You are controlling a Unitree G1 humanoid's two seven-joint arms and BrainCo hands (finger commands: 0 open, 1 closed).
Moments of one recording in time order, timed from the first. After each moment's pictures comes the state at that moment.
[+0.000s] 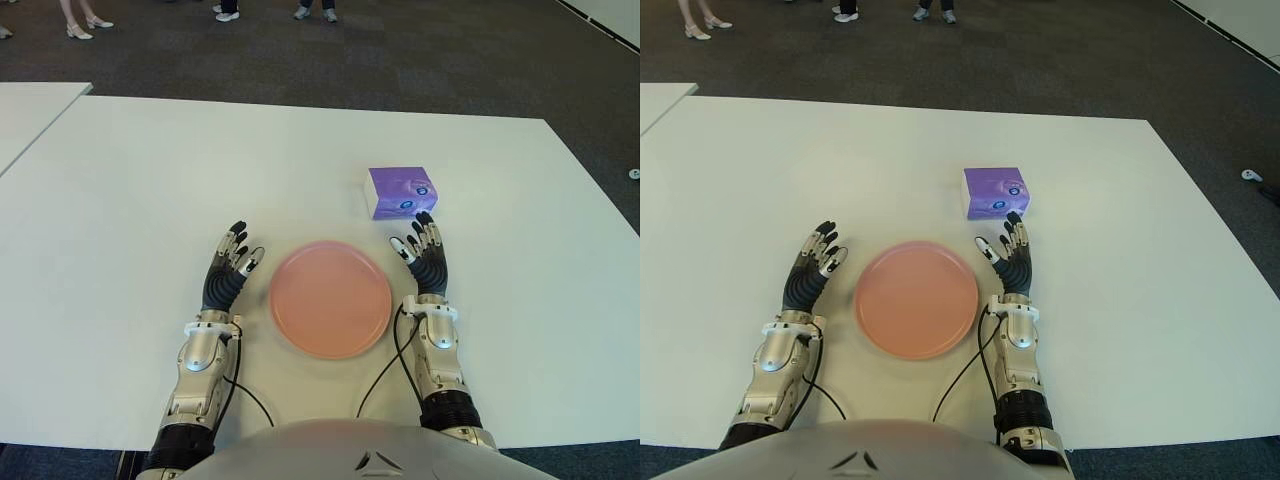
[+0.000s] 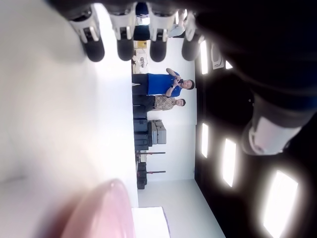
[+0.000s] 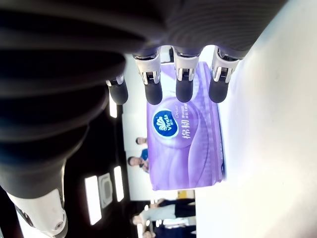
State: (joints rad) left arm 0.21 0.03 0.00 0.20 -0.03 -0.39 -0.03; right arm 0.00 0.04 -0.08 0.40 0.03 -0.45 -0.06
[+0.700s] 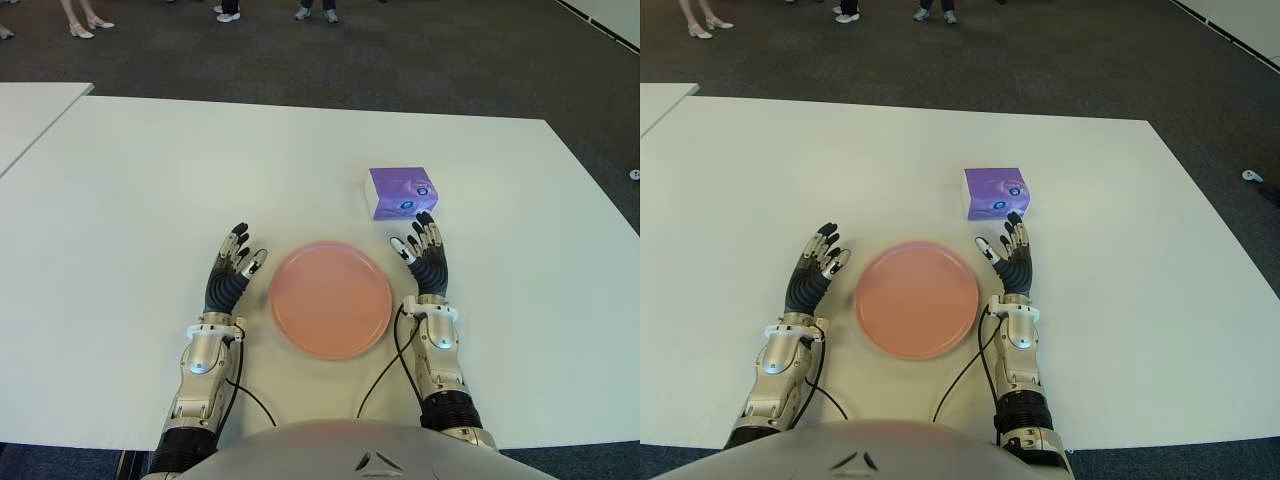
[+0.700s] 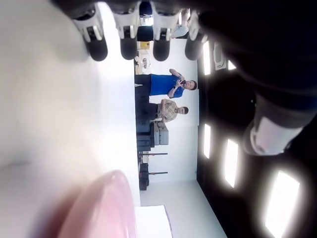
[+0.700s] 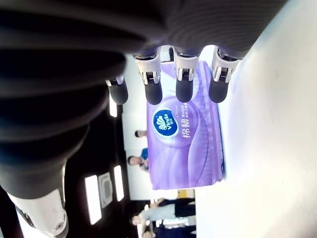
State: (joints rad) left arm 0.22 0.01 0.00 0.20 0.01 -0.40 -0.01; right arm 0.00 0.05 -0.08 0.40 0.03 -0.45 -0.06
